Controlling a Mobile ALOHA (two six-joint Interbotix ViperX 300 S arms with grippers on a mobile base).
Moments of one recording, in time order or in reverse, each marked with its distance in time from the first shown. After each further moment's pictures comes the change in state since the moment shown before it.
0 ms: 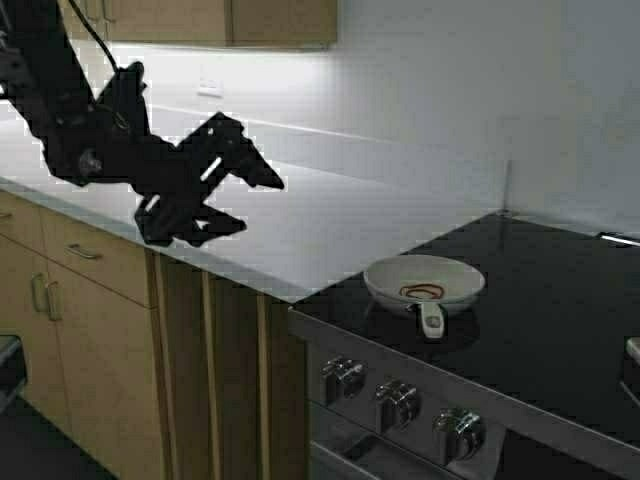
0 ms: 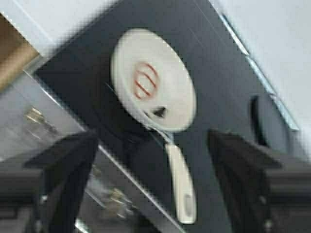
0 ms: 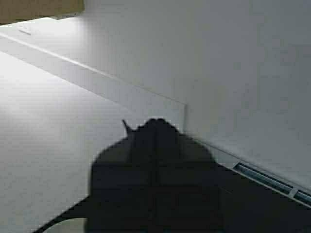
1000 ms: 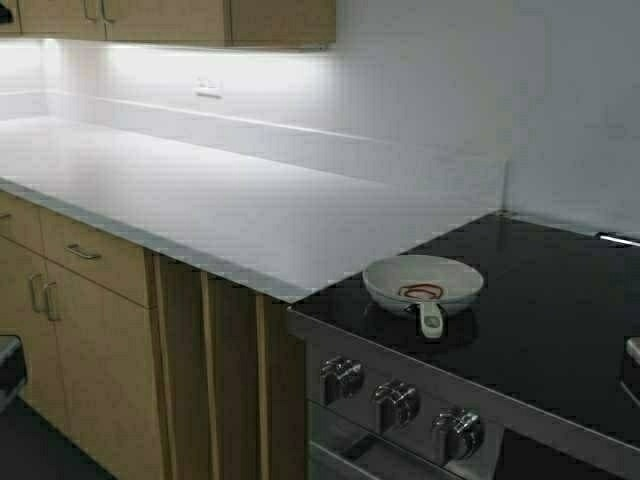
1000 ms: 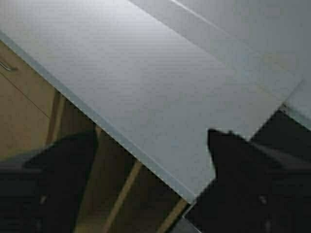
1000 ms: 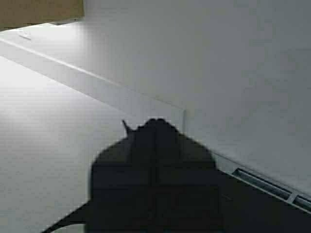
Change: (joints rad) left arm 0.298 -1.072 0.227 -0.218 0.699 0.588; right arm -0.002 -0.003 -0.011 0.002 0.002 0.002
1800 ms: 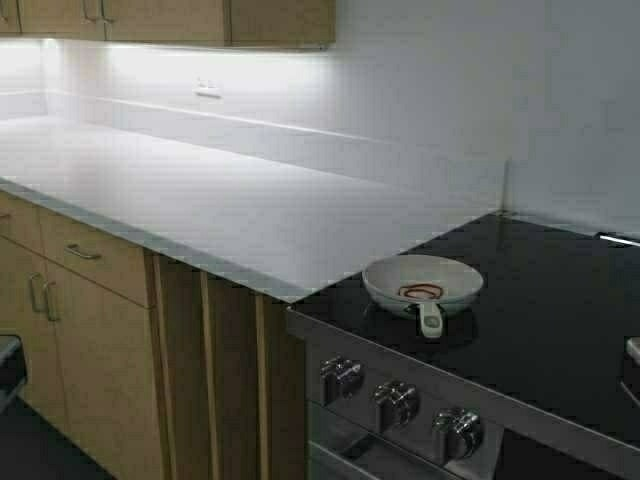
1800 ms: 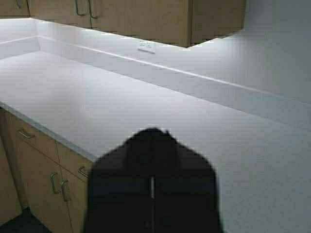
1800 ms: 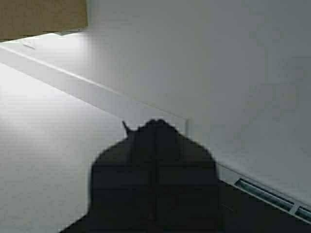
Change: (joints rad) left arm 0.129 -0.279 -0.005 -0.052 0.012 0.393; right arm 0.011 -0.008 -0.025 0.000 0.006 -0.002
